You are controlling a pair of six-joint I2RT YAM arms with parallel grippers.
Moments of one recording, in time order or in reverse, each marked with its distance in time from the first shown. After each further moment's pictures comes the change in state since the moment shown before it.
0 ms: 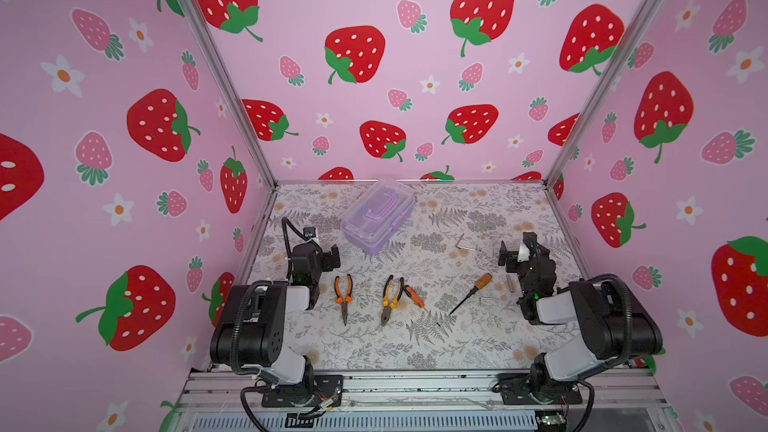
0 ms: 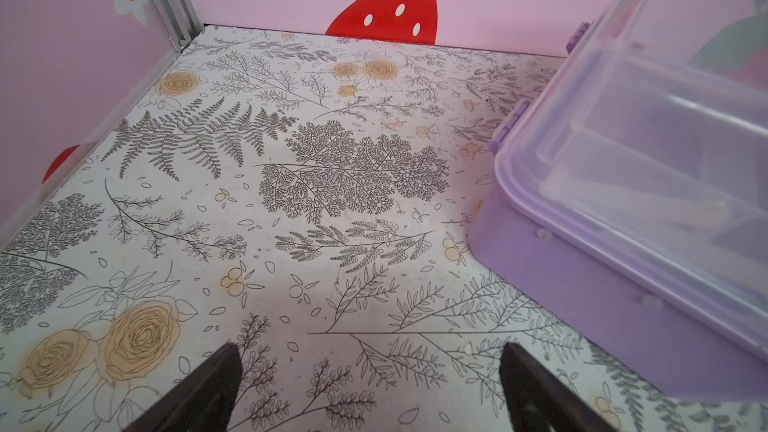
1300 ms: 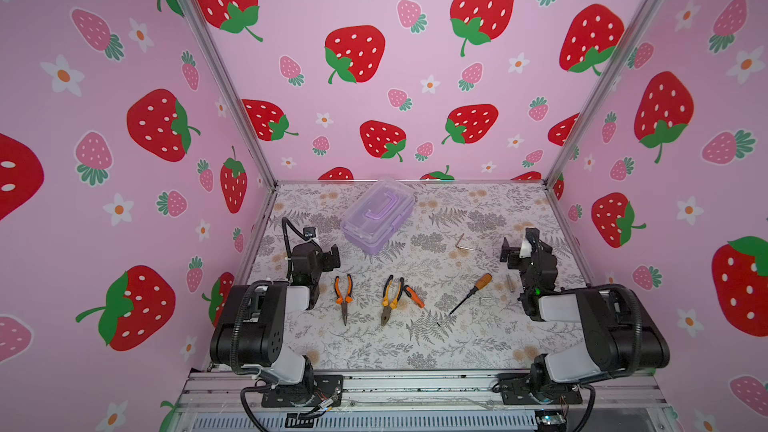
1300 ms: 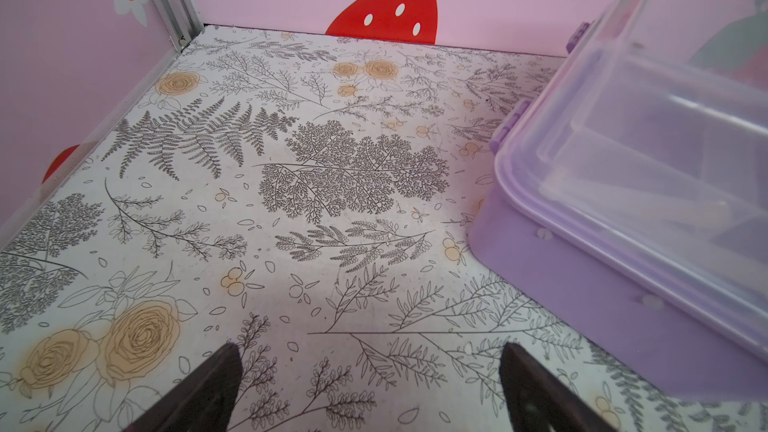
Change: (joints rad) left arm 0.000 0.000 0.000 0.000 0.000 0.000; right arm 0.006 -0.105 0.074 -0.178 0.070 0.020
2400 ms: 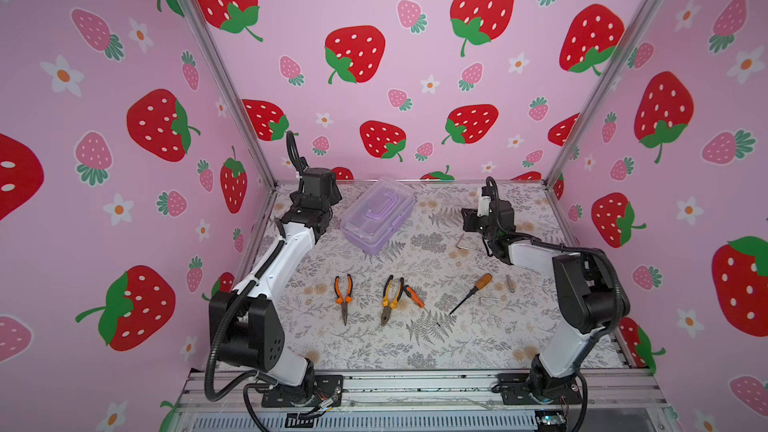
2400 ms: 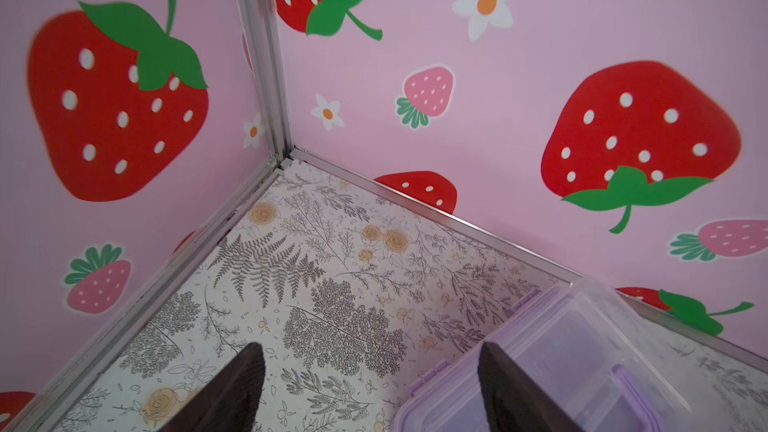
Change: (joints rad) left arm -0.166 0.033 0.915 -0.951 -0.383 -0.349; right arm 0.224 0.343 0.661 -0.523 -0.368 0.422
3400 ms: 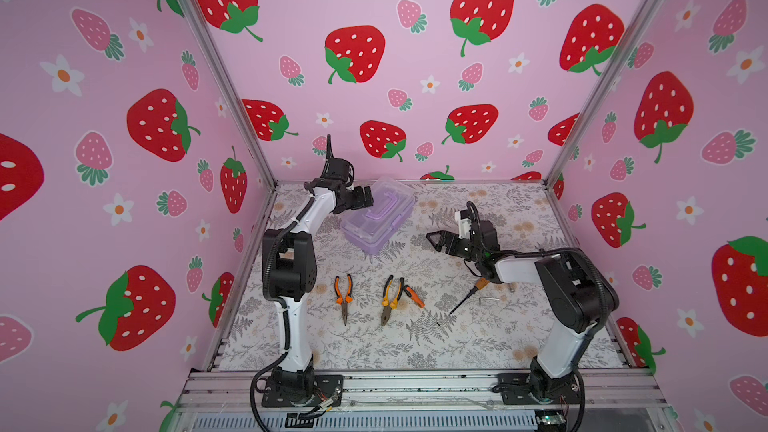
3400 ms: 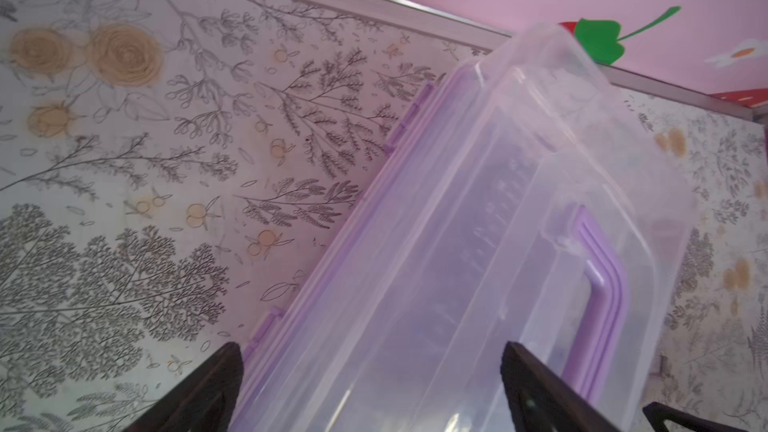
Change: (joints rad) left arm -0.002 0.537 0.519 -0.393 0.621 0.127; right arm 0.148 -0.025 -0.217 0.145 -0.227 0.343
